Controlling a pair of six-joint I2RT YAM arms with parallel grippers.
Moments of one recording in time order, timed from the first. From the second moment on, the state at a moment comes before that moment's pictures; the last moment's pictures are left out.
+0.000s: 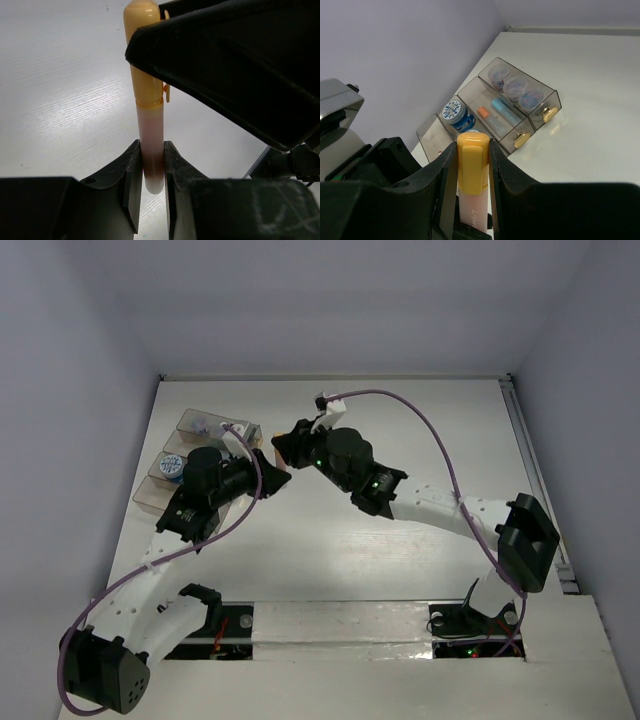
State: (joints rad) left arm -0.33 0.88 0.70 -0.11 0.45 -0.41; right arm 0.99 1.63 1.29 0.31 0.24 0.50
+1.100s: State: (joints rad) left arm -0.36 0.86 0.70 -0.39 0.53 -0.41; right arm 1.08 1.56 0.95 0.57 0.33 0.67
